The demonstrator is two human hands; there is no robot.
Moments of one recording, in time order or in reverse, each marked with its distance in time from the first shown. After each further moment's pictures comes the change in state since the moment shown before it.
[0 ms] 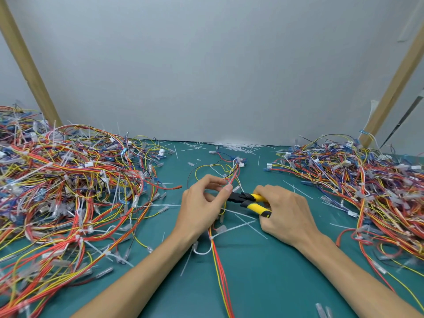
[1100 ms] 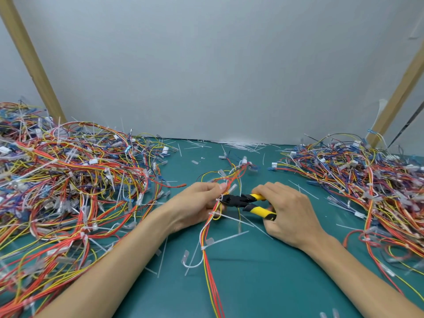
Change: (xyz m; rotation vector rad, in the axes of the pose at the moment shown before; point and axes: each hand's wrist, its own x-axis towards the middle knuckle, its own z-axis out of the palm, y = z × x) left_hand 0.022 -0.006 -0.026 -0.579 -0.556 -0.433; right_hand 0.001 -0.006 -0.004 0.063 0.094 -0.170
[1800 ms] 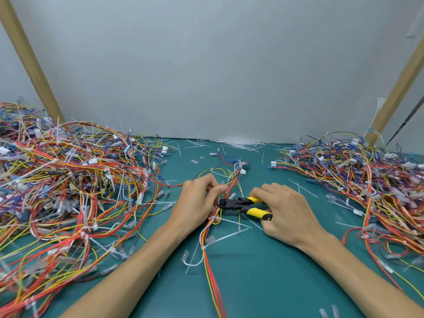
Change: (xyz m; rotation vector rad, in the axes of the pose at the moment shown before) left_hand 0.001 -0.012 0.003 0.883 0.485 0.515; right_hand 0.002 -0.007 -0.003 -0.062 -0.152 0.030
